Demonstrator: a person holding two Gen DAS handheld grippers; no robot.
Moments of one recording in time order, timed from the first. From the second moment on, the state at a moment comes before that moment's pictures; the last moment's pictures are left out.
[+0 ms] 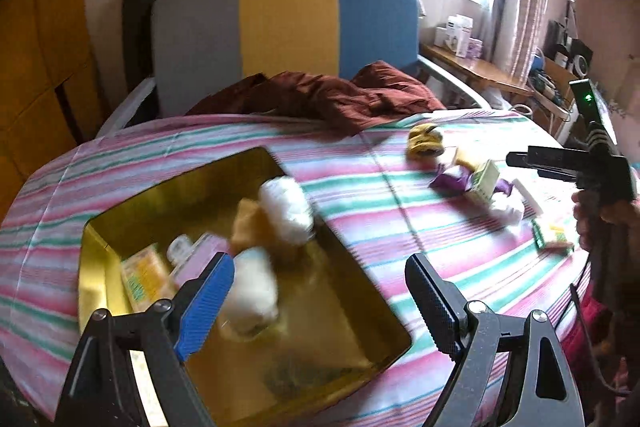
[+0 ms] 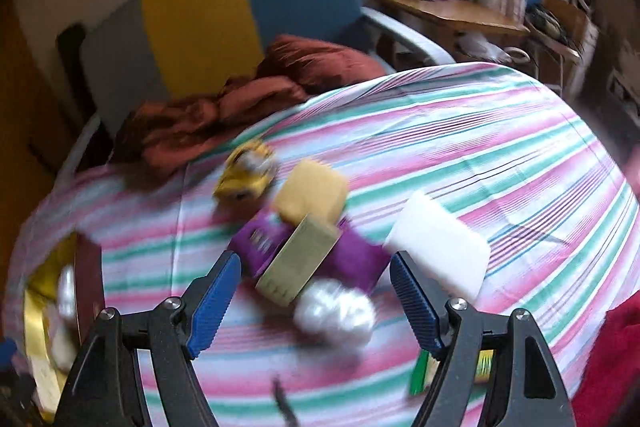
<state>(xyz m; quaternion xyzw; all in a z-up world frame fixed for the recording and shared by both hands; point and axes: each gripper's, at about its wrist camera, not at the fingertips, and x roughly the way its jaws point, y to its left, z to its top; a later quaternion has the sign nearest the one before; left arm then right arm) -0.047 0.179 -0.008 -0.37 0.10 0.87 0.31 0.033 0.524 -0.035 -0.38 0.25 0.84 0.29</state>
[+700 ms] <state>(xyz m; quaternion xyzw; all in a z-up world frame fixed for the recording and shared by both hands) -0.140 0.383 -0.033 -0.44 0.11 0.81 0.36 0.064 0.577 -0.062 -0.35 0.41 0.80 0.28</state>
